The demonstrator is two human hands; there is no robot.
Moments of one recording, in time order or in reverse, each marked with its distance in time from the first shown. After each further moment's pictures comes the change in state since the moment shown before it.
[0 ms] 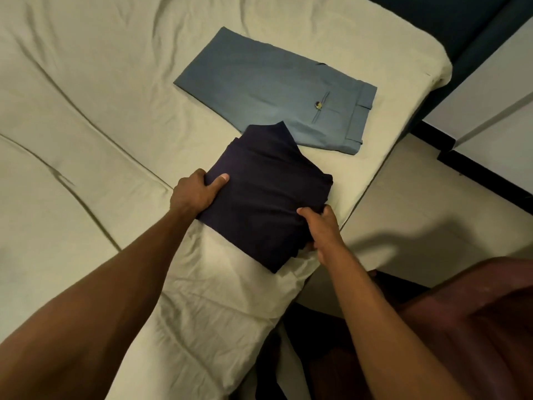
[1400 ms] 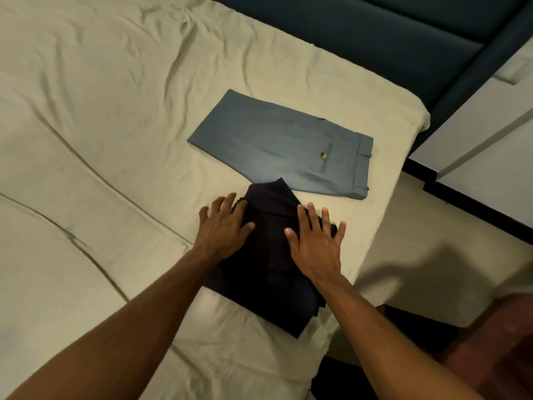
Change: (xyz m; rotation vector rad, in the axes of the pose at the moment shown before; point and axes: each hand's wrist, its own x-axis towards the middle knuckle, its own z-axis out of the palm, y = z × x) left_hand 0.027 0.010 -0.025 0.459 -0.005 0.517; right_hand 0.017 -0.033 0.066 -1.319 0.231 -0.615
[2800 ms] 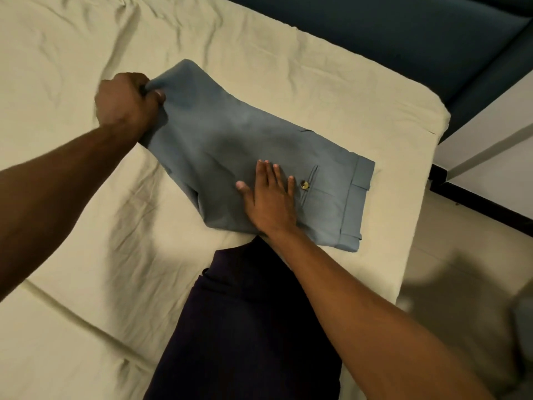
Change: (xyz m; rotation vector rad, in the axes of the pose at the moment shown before) left_hand 0.282 -0.075 -0.165 -0.303 0.498 -0.317; right_hand 0.253 -0.034 0.010 0.237 0.055 -0.056
